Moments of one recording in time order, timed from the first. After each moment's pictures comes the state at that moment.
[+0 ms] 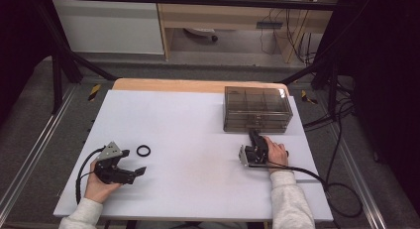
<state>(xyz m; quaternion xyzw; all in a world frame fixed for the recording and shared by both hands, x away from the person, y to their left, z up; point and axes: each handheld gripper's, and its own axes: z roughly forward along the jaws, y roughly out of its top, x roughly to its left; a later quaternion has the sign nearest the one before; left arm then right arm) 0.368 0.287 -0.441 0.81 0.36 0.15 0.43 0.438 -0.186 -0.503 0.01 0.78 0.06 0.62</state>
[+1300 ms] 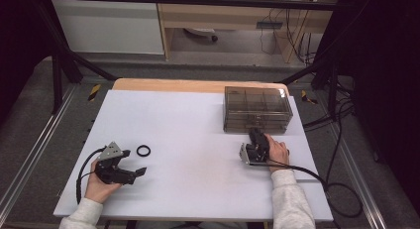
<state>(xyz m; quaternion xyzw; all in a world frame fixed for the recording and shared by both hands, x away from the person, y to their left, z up) 0.368 0.286 -0.441 0.81 0.36 0.15 0.43 0.441 -0.188 -0.496 0.02 0.79 0.07 0.61</state>
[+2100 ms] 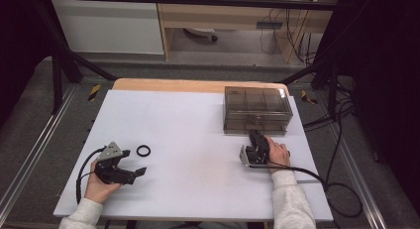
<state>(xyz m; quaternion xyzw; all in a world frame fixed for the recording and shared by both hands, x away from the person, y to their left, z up) 0.367 0.286 -0.440 0.81 0.36 0.15 0.43 0.433 -0.187 -0.495 0.01 0.79 0.06 0.61</state>
